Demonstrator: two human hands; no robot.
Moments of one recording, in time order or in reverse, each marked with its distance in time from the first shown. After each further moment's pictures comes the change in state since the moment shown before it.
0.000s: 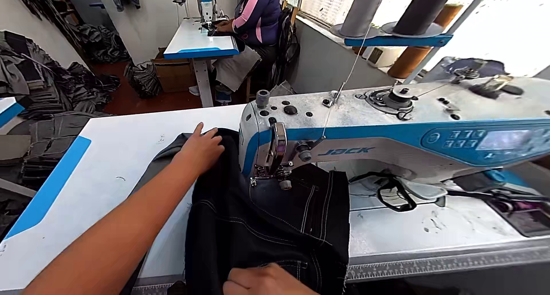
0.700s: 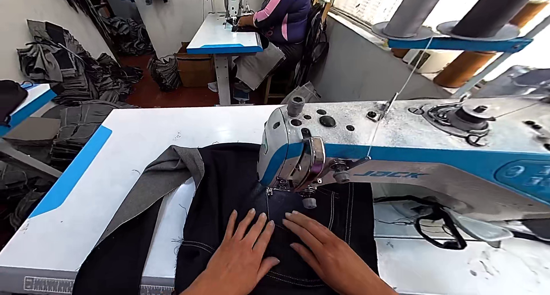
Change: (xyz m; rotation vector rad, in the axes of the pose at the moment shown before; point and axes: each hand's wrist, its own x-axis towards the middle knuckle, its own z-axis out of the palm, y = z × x) left_hand -0.103 0.148 0.102 -0.354 0.367 -0.009; right_hand -0.060 0.133 -0.011 -0.381 0.200 0.195
